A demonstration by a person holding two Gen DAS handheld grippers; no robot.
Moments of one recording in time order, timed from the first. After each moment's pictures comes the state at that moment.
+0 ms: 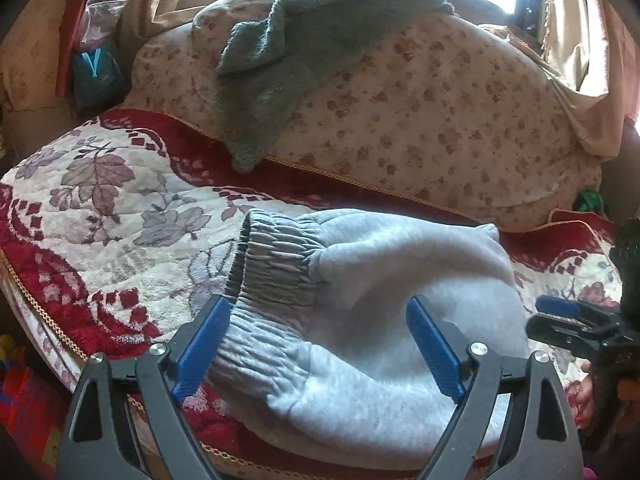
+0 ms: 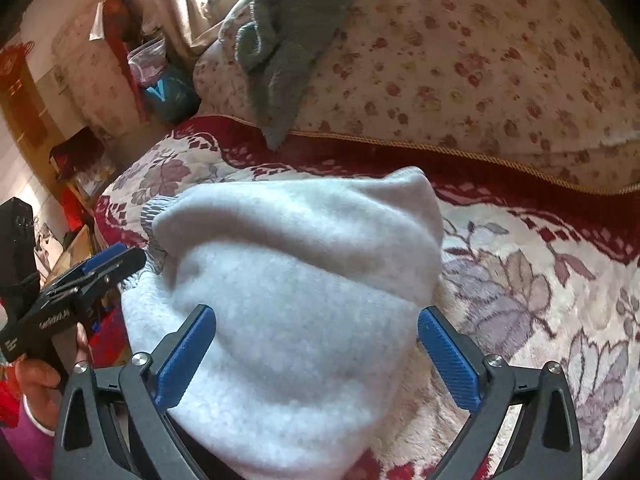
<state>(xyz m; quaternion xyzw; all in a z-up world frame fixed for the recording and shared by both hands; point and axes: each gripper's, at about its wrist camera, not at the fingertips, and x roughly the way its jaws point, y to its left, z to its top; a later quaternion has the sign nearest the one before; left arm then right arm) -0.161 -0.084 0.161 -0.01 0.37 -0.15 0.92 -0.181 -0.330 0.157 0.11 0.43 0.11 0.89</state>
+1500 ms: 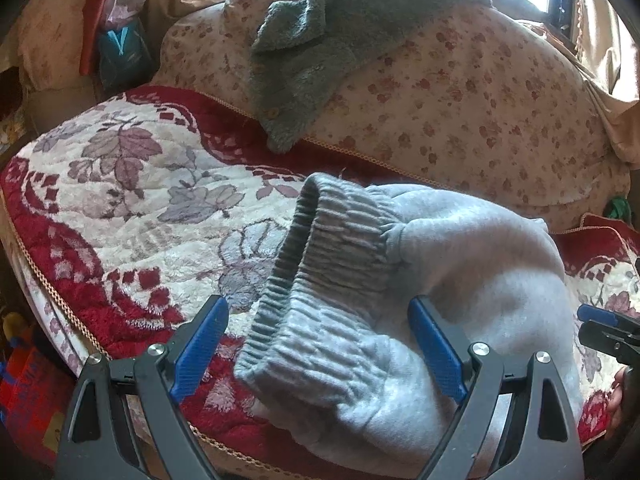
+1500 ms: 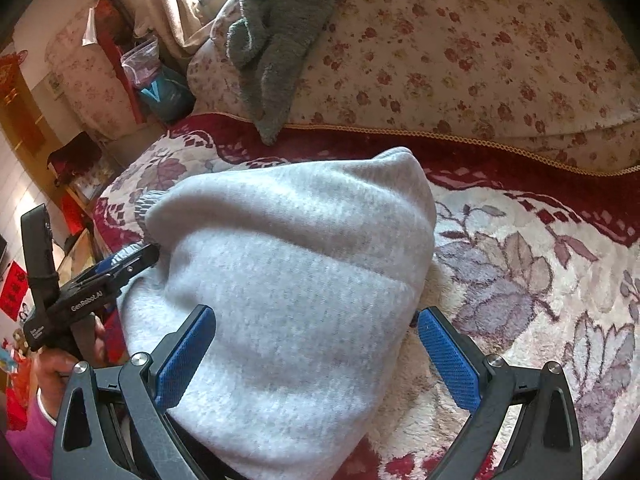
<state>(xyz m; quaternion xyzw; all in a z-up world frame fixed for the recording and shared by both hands) -0.144 -0.059 0.132 -0.02 0.39 -0.10 0.91 -0.184 -0.332 0.149 0.12 0.43 0.10 0.89</state>
